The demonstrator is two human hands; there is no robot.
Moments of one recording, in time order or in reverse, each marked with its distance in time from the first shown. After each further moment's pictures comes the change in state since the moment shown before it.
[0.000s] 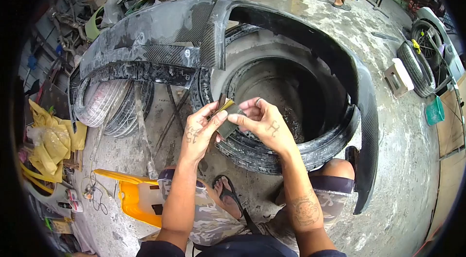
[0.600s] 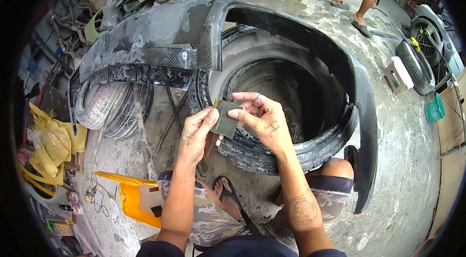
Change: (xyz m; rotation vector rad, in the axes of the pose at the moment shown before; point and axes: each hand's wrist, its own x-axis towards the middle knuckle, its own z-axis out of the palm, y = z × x) left_hand -0.003 0.001 -0.001 -0.125 -0.097 0.025; right_hand 0.001 -0.002 -0.001 0.016 -0.034 -0.186
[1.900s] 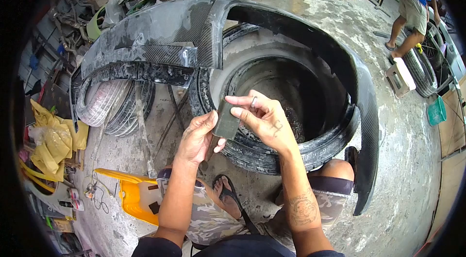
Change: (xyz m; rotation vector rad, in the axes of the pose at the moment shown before) left_hand -0.004 -0.006 -0.002 -0.447 -0.179 -0.135; right_hand 0.002 -0.001 -0.008 -0.146 -0.124 -0.137
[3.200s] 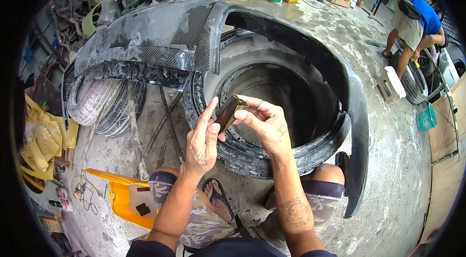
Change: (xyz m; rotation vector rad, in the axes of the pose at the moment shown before) left_hand -0.002 -0.014 0.028 1.057 0.217 0.656; right_hand -0.006 0.010 -0.005 0.457 0.139 0.071
